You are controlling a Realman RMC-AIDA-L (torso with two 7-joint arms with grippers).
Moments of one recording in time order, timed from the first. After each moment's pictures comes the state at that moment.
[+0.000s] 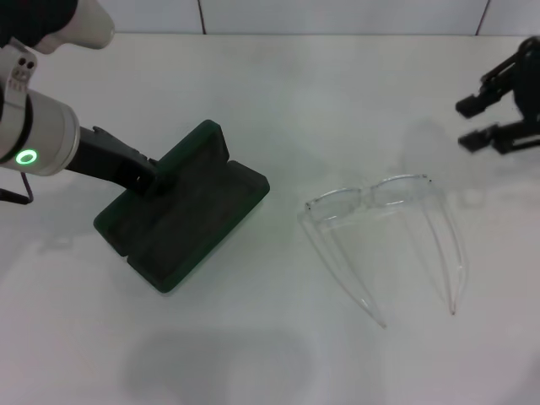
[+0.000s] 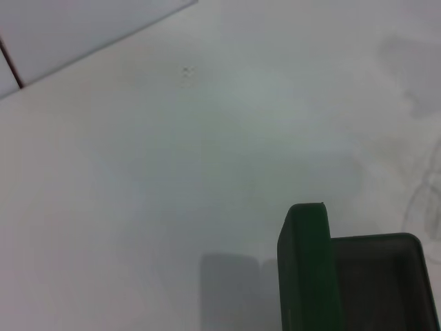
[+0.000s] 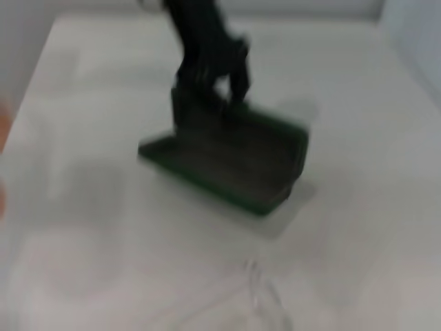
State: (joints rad) left arm -0.44 -2.09 1.37 1.57 2.55 1.50 -2.56; right arm 0.74 1.90 -0.95 -1.29 -2.23 -1.88 1.72
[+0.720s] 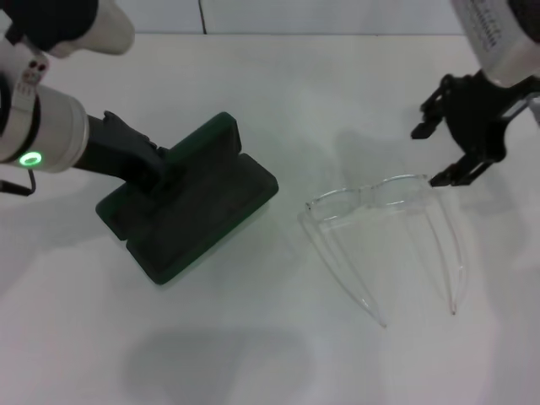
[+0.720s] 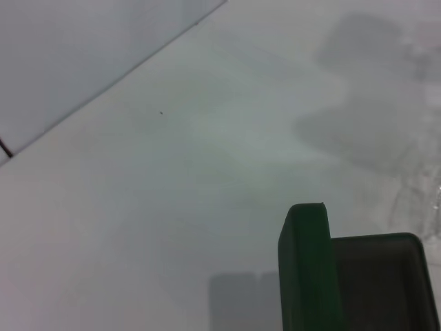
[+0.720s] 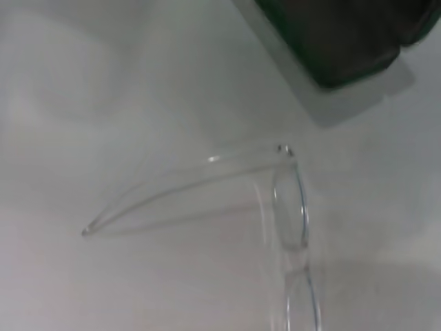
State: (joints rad) left arm -0.40 -2.09 1.44 1.69 2.56 1.48 -2.48; right arm 0.95 1.97 -1.22 -1.11 -2.54 -1.72 1.60
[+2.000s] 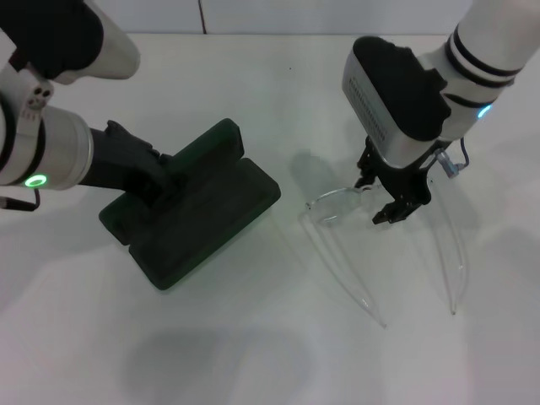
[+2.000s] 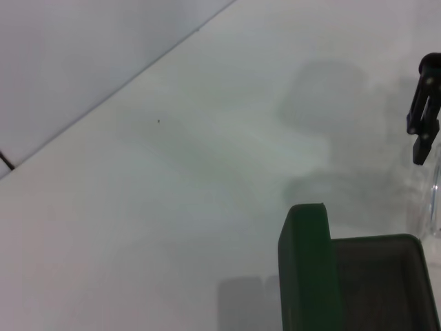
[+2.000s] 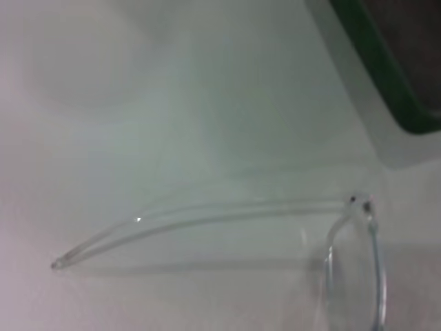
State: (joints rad) left arm -0.31 -2.09 1.52 1.74 2.57 1.41 -2.48; right arm 1.12 2.03 -1.45 -0.64 -2.47 -1.36 1.50
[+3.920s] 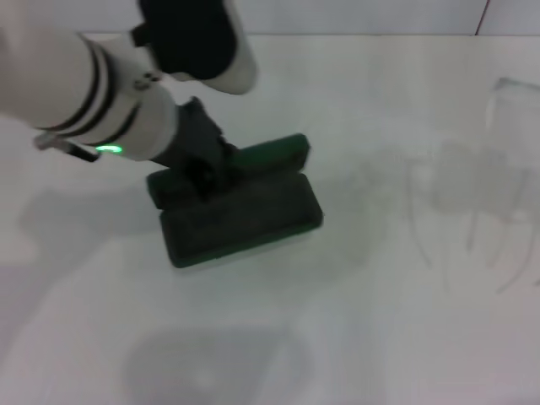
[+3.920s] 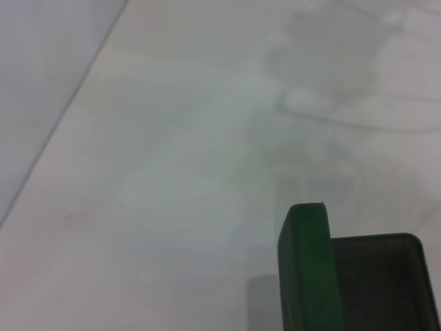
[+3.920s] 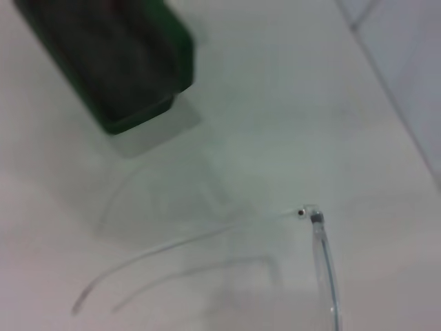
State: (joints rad) left arm -0.55 -2.09 1.63 1.68 2.63 1.50 -2.34; right arm 0.53 2.03 -0.89 -1.83 -2.49 -1.90 1.88
